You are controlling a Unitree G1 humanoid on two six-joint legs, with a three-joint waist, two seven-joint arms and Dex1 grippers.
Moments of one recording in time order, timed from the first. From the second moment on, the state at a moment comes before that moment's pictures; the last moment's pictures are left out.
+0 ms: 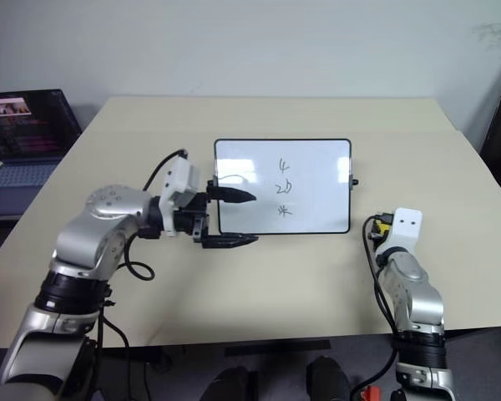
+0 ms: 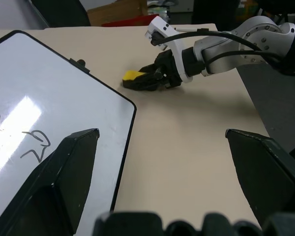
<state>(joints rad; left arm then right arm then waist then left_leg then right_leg) -0.64 0.65 -0.11 -0.03 -0.44 0.41 -1.23 -0.29 -0.20 -0.22 -0.03 0.24 0.59 -0.05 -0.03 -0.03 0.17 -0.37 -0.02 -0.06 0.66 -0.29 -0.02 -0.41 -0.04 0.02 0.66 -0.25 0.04</state>
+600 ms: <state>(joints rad) -0.60 0.65 -0.11 -0.04 -0.44 0.41 -1.21 -0.30 -0.20 -0.25 -0.04 0.25 0.57 -0.04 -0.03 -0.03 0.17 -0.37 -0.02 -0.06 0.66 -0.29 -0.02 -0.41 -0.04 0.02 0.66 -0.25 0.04</state>
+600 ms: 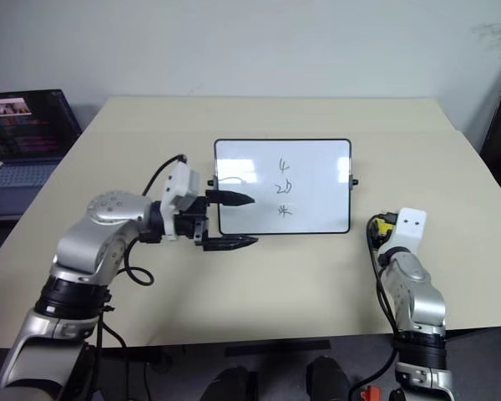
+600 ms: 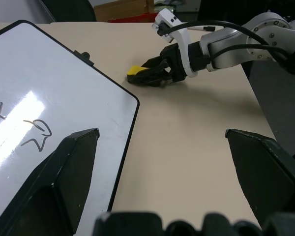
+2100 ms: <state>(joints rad) -0.57 0.63 -0.01 -0.06 -0.35 0.51 -0.82 -0.27 -0.37 0.05 -0.37 0.11 0.44 0.23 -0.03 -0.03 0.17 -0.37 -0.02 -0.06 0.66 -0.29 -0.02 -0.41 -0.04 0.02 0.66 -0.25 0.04</state>
